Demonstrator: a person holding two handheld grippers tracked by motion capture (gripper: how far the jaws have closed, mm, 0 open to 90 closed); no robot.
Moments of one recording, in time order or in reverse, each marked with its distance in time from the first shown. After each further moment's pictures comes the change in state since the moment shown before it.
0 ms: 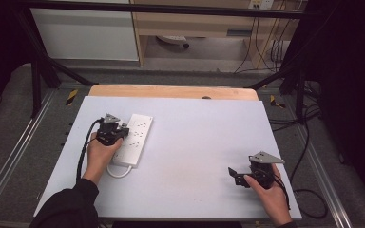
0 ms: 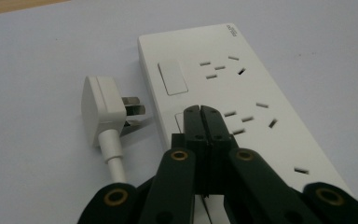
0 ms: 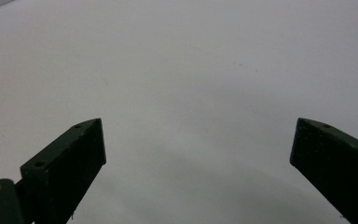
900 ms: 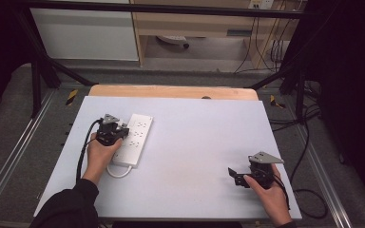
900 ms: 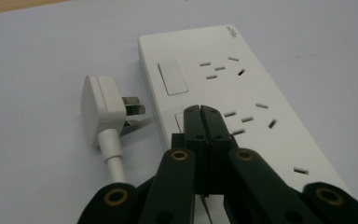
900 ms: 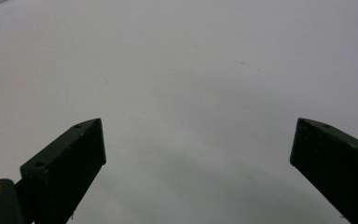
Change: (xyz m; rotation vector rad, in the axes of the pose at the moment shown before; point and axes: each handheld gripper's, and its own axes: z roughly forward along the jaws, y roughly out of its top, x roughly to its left) left arm 0.001 -0.002 0.000 -0.010 -0.007 -0.010; right arm 0.000 0.000 0.001 0.007 0.002 -0.003
